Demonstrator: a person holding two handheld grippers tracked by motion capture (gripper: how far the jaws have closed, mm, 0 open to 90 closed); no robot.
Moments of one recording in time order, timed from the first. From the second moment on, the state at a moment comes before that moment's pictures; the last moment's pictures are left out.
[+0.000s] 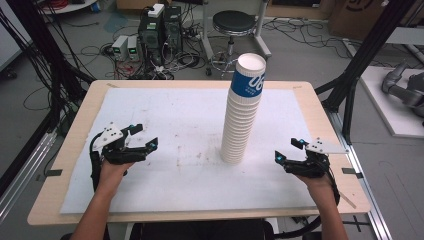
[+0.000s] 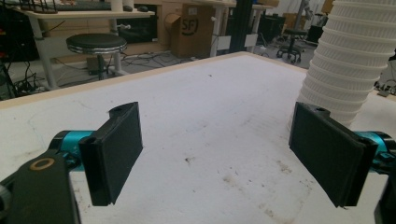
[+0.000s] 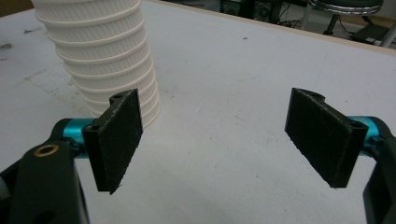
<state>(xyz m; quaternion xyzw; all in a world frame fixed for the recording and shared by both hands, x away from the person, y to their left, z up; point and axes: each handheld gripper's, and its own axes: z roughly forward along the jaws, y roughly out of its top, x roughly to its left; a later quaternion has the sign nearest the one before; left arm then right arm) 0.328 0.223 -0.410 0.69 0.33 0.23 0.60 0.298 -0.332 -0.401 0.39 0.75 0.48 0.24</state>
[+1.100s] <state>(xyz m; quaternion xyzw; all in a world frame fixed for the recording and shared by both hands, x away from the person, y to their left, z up) 0.326 0.217 -0.413 0.70 0.33 0.21 0.59 0.321 -0.265 -0.283 0.25 0.76 0.57 0.19</state>
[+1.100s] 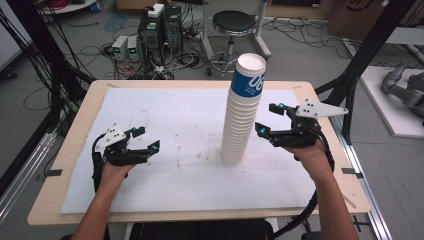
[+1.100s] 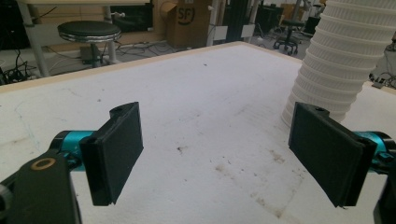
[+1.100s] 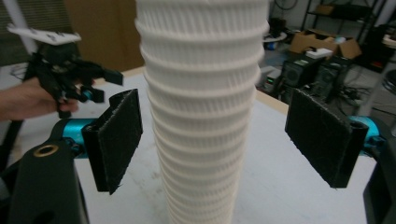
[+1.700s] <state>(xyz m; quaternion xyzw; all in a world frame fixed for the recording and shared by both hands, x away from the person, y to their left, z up) 0.350 0.196 -0.340 0.71 0.26 0.19 0.63 0.351 -0.233 -0.263 0.23 0.76 0.58 0.17</state>
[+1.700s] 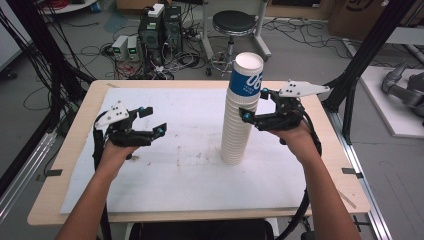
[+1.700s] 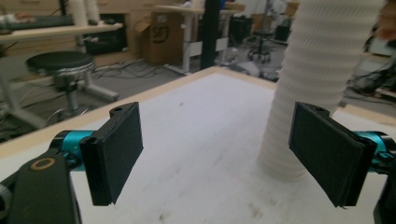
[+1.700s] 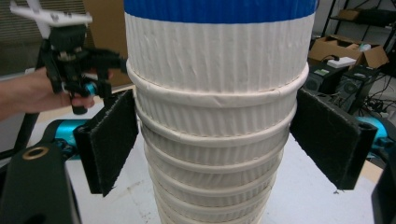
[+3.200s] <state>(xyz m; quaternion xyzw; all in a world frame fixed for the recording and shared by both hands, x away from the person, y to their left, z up) 0.386 0.012 -0.184 0.76 0.07 0.12 0.63 0.349 -0.235 -0.261 0.22 0.77 0.57 0.17</state>
